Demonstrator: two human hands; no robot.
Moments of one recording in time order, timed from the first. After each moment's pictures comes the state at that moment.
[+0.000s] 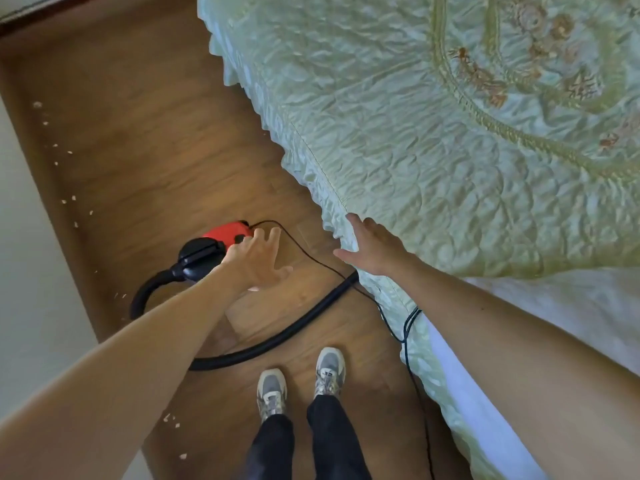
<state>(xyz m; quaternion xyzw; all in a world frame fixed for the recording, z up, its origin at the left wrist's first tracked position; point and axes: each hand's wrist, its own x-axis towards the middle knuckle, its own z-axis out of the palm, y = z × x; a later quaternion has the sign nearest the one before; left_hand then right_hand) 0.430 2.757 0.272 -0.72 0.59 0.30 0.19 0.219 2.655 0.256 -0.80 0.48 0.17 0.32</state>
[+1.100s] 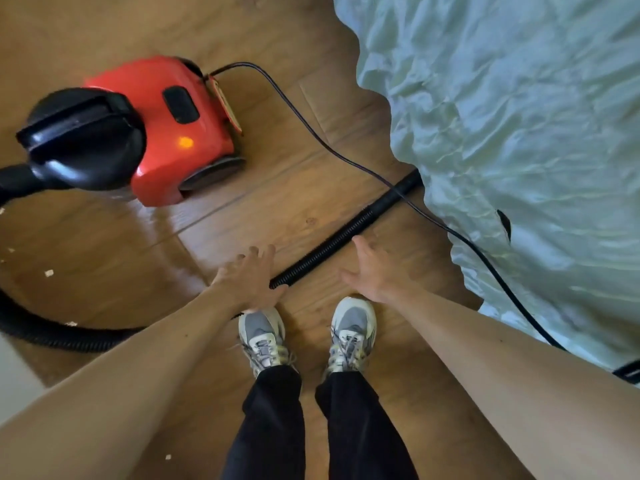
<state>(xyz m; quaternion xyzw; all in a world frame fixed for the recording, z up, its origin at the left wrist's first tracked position) 0.422 2.892 -0.135 -0.66 0.52 0.46 0.29 0.211 2.804 -0.149 -0.67 0.50 0.32 0.45</state>
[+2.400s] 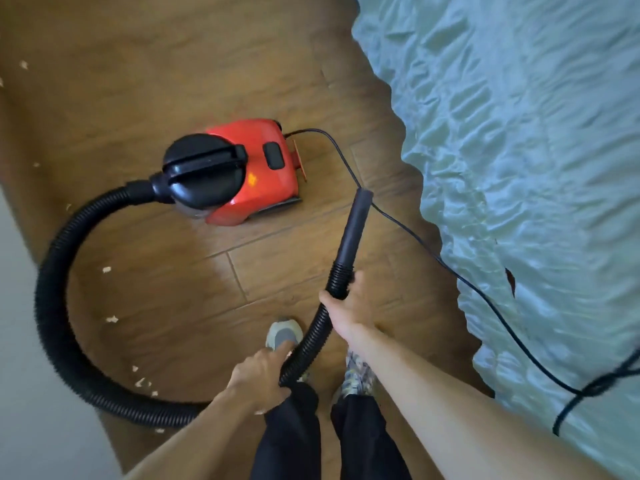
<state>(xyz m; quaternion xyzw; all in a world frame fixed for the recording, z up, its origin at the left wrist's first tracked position) 0.441 3.012 -0.041 -0.68 0.41 0.59 0.17 0.337 2.865 -0.063 -0.42 0.69 0.07 0.58</state>
